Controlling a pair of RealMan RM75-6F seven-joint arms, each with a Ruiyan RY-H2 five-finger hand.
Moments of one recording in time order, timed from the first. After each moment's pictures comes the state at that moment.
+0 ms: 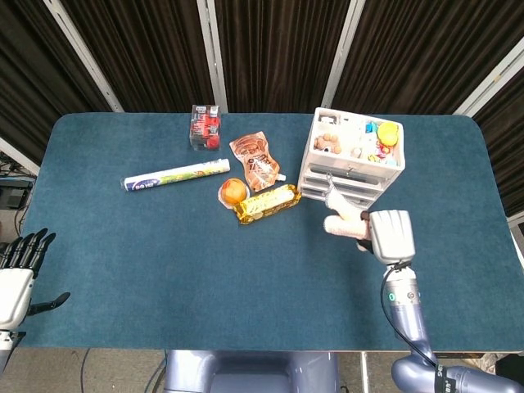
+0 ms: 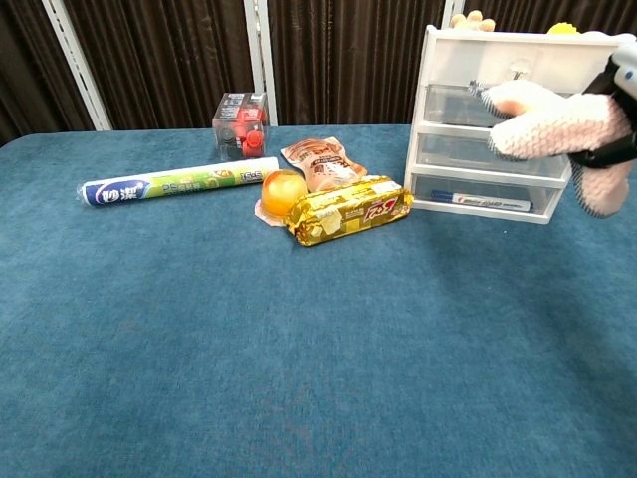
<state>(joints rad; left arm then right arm) -0.08 -1.12 0.00 -1.65 1.53 1.47 0.04 0.48 -1.50 0.24 -1.63 -1.22 1.42 -0.56</state>
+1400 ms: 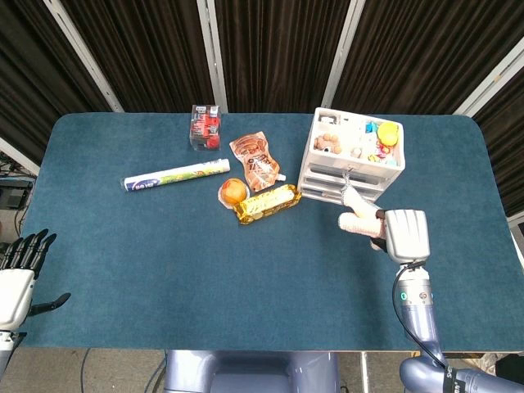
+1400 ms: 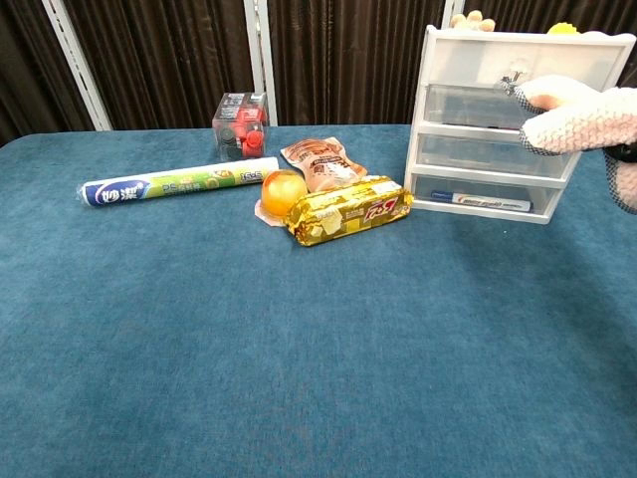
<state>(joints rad) -0.08 -1.12 0.00 -1.65 1.53 1.47 0.05 0.45 -1.46 0.25 -1.63 -1.19 1.42 -0.57</state>
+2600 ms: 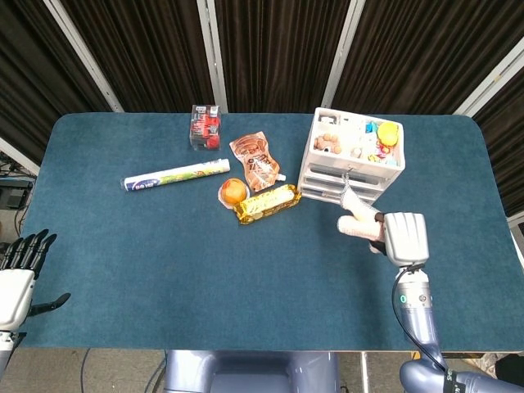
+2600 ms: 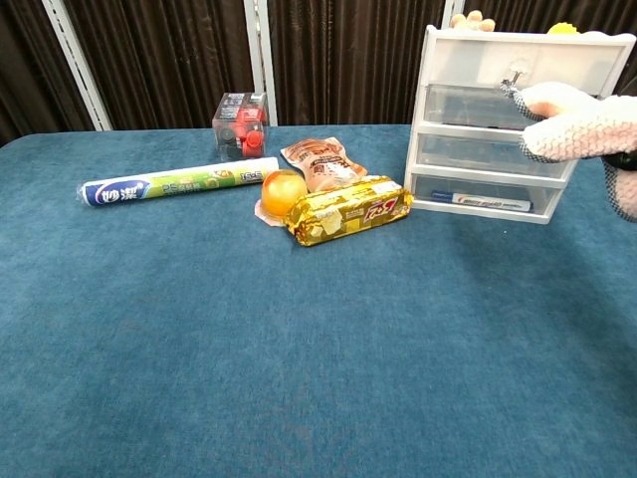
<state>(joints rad) -0.08 -1.12 0.00 -1.65 1.53 1.47 0.06 0.44 -1.47 0.24 -1.64 -1.19 1.42 -0.56</state>
